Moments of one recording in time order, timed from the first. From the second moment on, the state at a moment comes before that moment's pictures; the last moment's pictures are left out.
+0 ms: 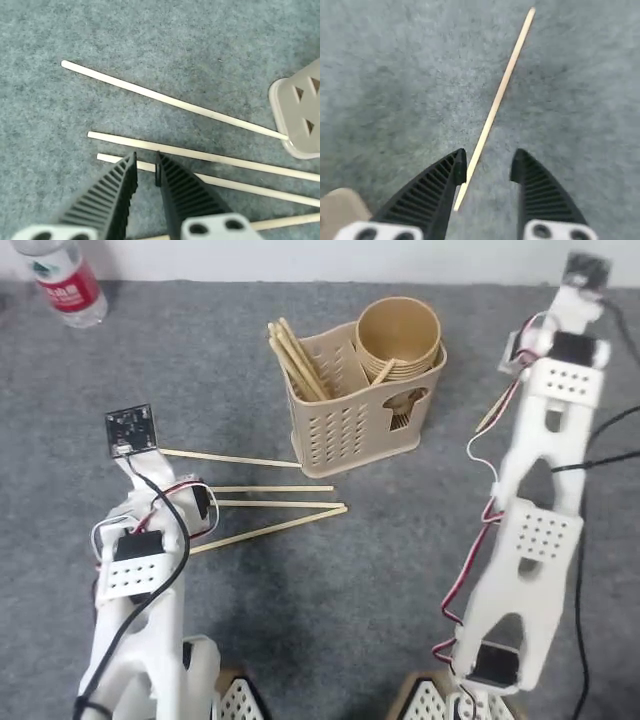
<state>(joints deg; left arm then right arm) -16.8 -40.2 71.4 29.4 11.7 9.9 55.8 -66.6 76.7 -6.4</state>
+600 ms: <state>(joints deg) -16.8 -40.2 72.6 29.4 11.7 9.3 75.8 -78.8 70.3 -7.3</state>
